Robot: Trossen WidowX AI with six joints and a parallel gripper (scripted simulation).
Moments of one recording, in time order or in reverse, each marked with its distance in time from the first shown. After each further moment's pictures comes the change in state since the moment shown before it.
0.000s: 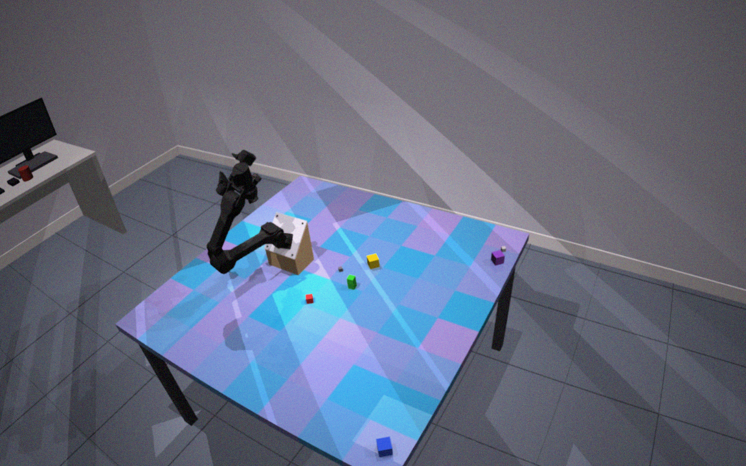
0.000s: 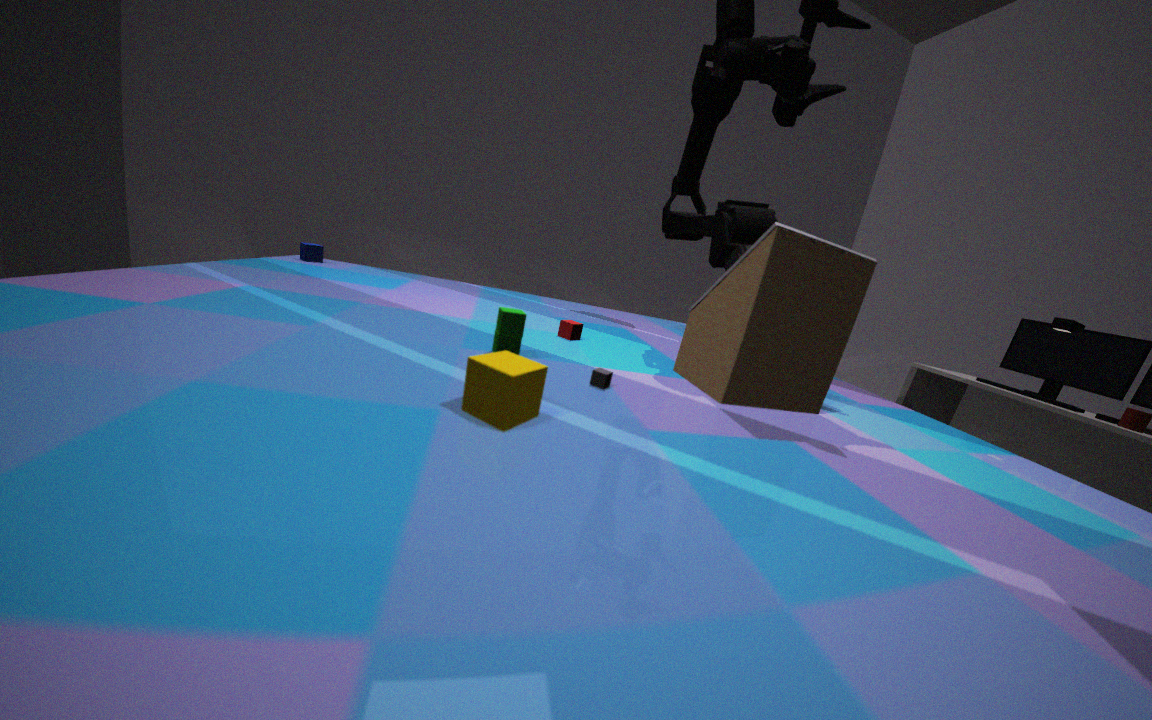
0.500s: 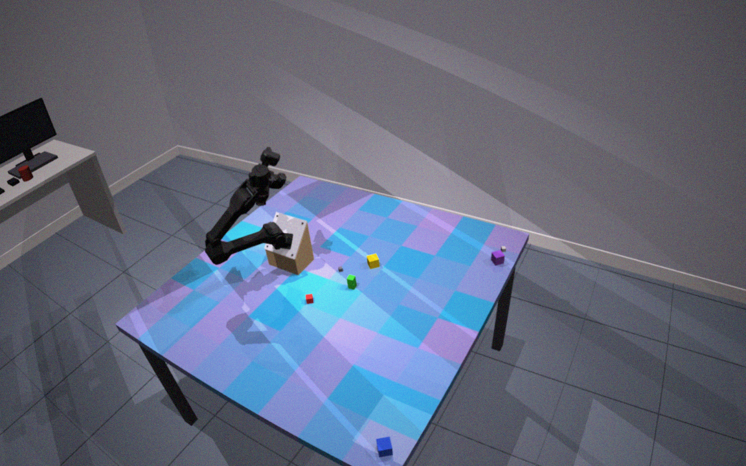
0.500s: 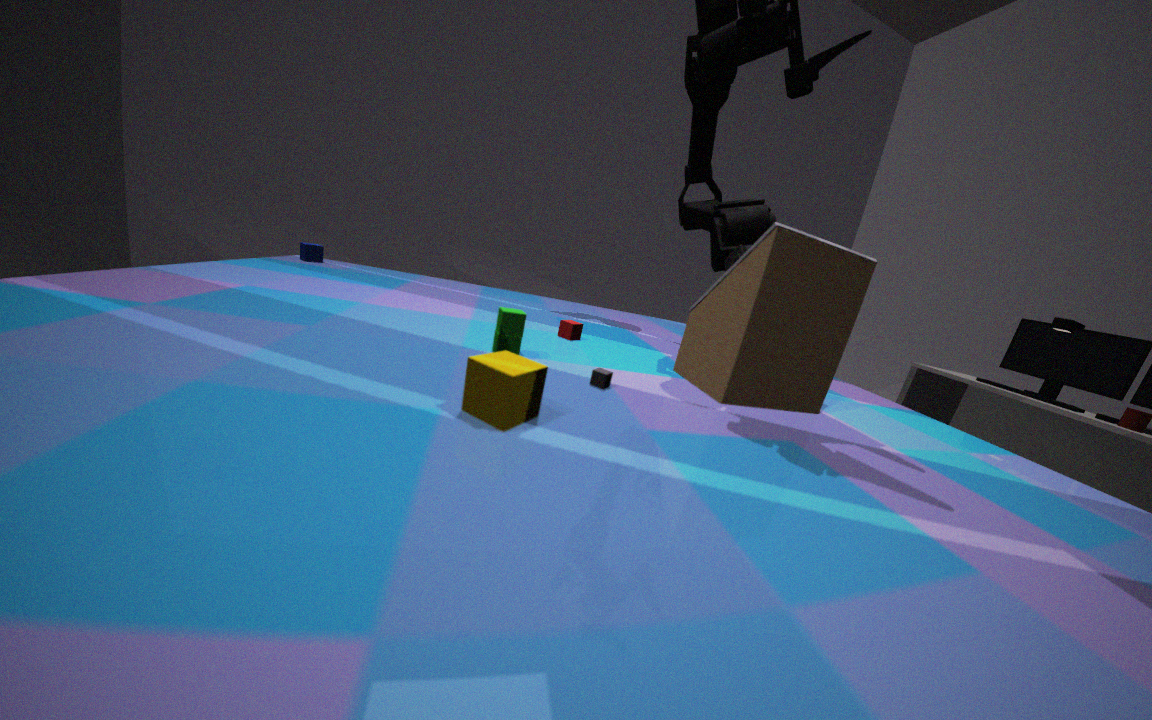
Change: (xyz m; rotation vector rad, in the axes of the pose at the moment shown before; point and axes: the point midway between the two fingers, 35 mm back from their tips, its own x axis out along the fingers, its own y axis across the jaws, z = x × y) arm -0.053 0.086 0.074 -0.337 -0.391 0.403
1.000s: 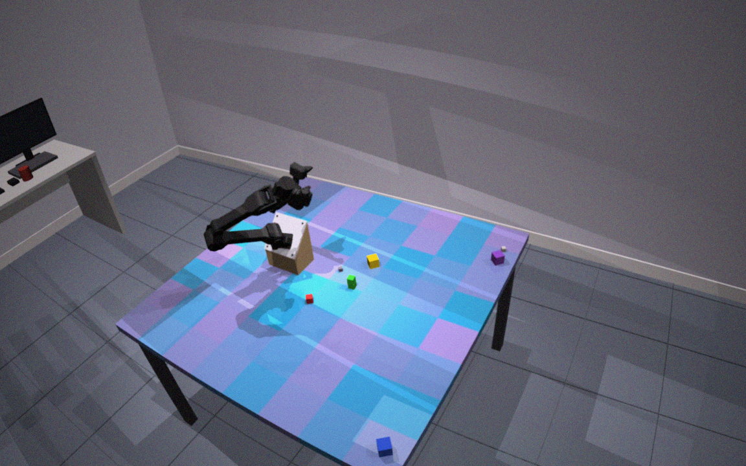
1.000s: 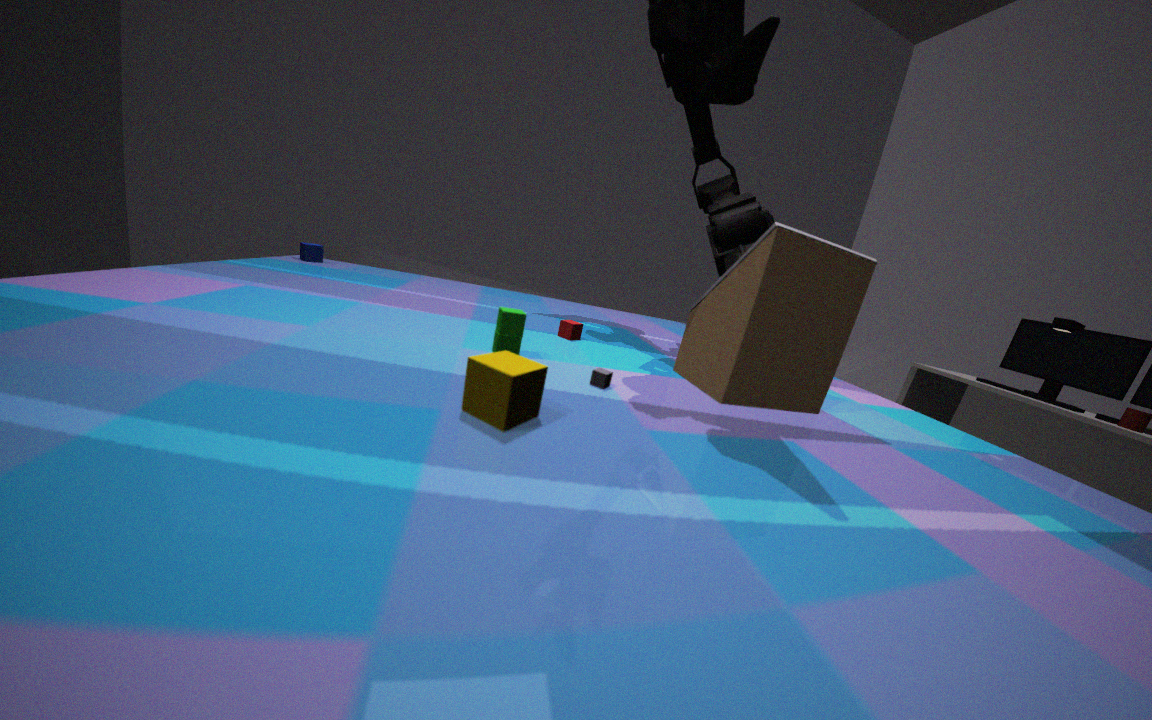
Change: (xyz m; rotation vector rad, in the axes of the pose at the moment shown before) arm -0.060 0.029 0.156 -0.391 -0.695 0.007
